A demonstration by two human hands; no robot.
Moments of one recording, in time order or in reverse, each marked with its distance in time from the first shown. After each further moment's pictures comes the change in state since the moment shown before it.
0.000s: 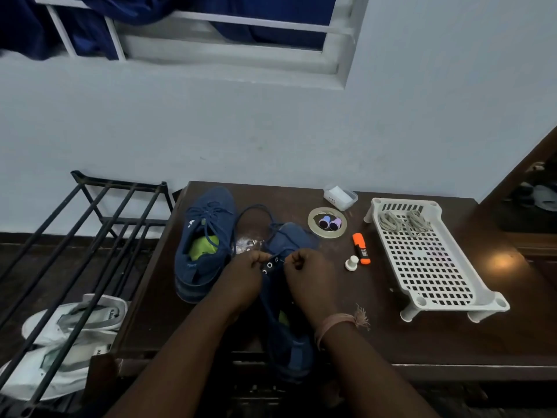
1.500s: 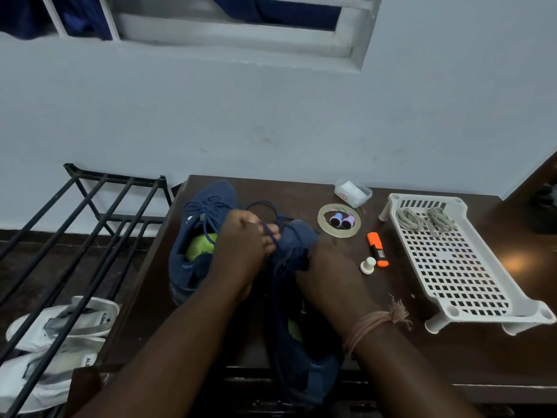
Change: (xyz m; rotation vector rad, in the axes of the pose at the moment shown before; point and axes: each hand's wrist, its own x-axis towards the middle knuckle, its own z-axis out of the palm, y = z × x) left_hand 0.027 0.026 -0.002 -0.521 0.253 0.015; right_hand 0.016 -0.007 -0.019 -0.283 -0.192 -0.091
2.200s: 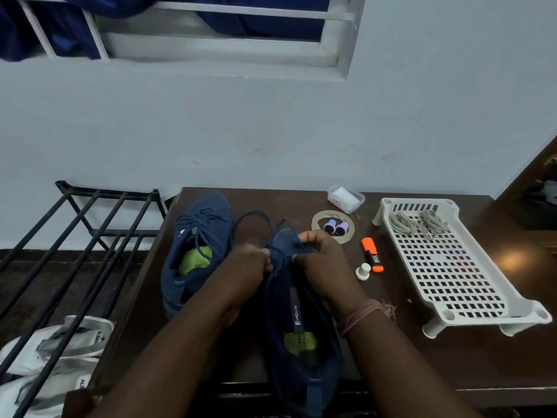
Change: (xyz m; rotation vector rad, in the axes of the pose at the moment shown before) left_hand 0.000 -0.008 -0.004 0.372 -0.261 -0.163; right_hand 0.023 0.003 0.002 0.947 -0.001 0.204
